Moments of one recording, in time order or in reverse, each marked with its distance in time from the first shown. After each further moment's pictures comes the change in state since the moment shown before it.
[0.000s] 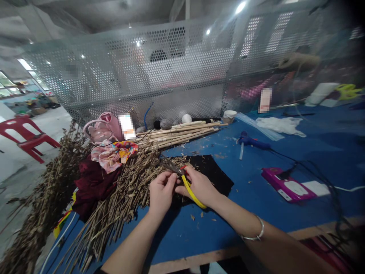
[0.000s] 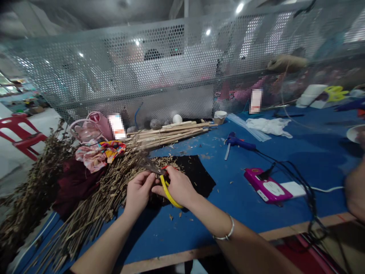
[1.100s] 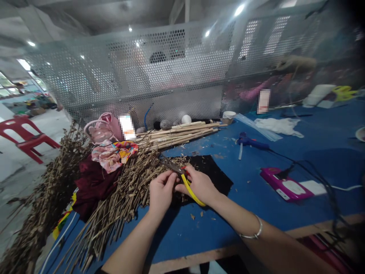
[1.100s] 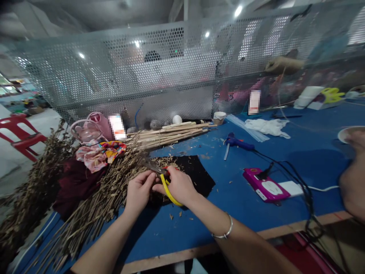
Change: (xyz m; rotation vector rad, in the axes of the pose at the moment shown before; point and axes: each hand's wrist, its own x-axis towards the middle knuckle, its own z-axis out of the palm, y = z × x) left_hand 0.002 0.001 -0.001 0.092 -0.002 0.008; right_hand 0.002 0.000 0.001 -0.088 0.025 0.062
